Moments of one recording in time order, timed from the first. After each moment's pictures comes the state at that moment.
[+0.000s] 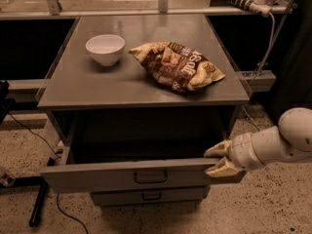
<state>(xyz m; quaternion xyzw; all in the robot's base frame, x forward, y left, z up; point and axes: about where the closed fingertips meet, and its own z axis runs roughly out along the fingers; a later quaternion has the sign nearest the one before) 0.467 -0.181 0.665 -0.61 0.71 0.18 0.31</state>
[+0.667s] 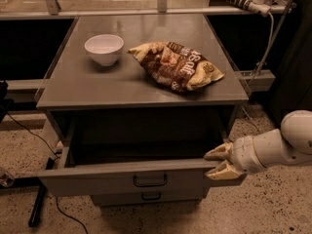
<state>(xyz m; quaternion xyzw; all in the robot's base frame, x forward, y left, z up) 0.455 -0.183 0.664 -0.61 0.71 0.19 0.30</state>
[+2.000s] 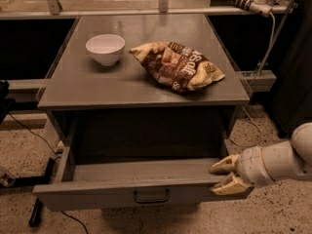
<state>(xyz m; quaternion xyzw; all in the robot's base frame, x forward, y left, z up) 0.423 -0.187 0.662 -0.60 0.72 0.20 0.30</state>
